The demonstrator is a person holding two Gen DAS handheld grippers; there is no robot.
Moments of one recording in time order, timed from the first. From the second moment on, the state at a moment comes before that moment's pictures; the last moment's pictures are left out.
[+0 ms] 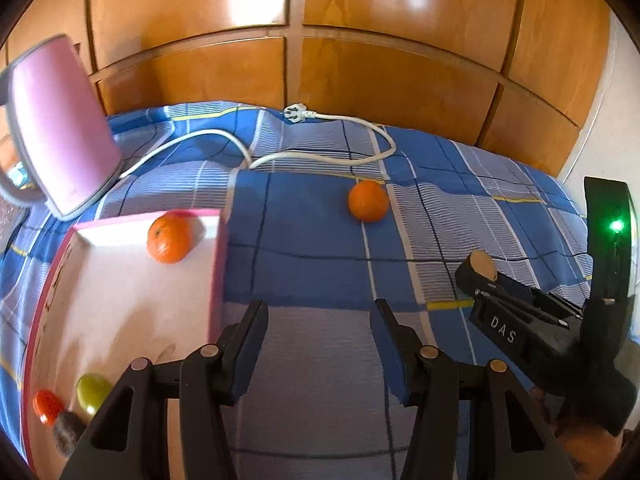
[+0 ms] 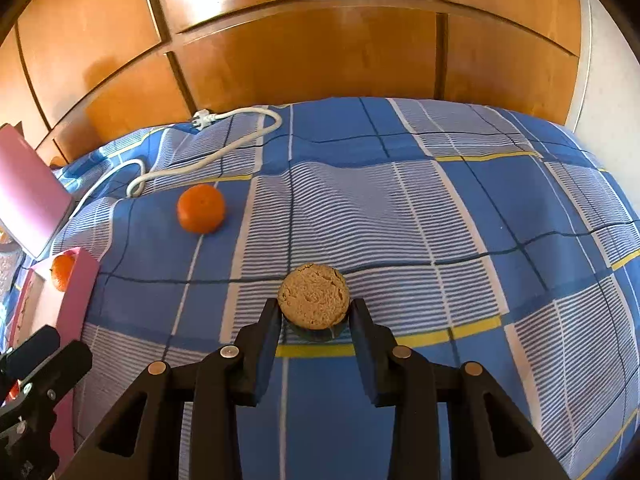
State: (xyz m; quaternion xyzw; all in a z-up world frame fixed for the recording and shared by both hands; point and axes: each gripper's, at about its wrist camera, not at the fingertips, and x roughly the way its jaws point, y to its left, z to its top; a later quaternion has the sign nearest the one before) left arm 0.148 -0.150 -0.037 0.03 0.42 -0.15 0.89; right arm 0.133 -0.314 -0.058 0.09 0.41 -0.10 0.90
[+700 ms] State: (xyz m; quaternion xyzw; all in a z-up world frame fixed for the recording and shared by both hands) left arm 0.204 -0.186 -0.053 0.03 0.43 -0.16 0.89; right arm 0.176 -0.326 -0.062 0.06 0.40 -0.10 0.91
